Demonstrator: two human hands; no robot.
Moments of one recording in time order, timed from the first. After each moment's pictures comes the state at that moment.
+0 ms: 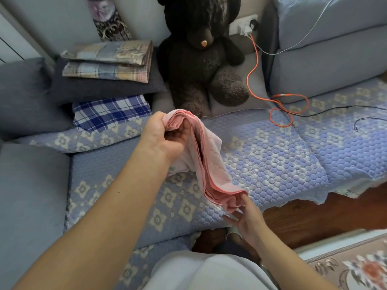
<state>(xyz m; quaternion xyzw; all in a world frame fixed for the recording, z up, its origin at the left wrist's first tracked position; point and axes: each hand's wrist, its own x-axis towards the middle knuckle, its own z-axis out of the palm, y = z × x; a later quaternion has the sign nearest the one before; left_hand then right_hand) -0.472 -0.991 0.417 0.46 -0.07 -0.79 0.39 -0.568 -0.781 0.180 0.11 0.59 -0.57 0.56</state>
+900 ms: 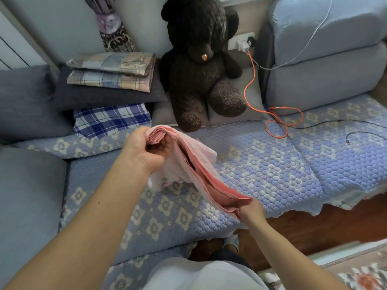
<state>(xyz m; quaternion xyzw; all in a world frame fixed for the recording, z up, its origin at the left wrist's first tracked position) -0.428 -1.007 0.414 0.48 -0.07 -0.79 0.38 -0.604 -0.801 0.174 -0.17 0.89 -0.24 0.36</state>
